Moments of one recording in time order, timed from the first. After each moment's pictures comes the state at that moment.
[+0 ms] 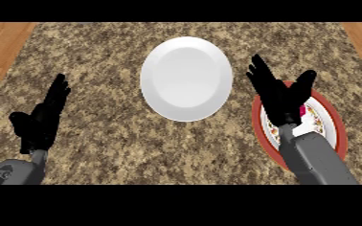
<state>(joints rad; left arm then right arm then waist) -0.14 0.56 -0.27 -1.30 0.43 0.33 -0.15 -0.34 -0.30 0.30 -1.38 -0.46 -0.26 0.15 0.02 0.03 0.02</state>
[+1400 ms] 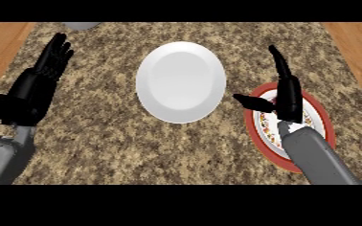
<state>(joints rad) -0.28 0.61 -0.22 -1.55 0.39 0.22 -0.01 -0.40 -0.37 0.38 -1.23 0.19 -0.72 -0.01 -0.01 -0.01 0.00</state>
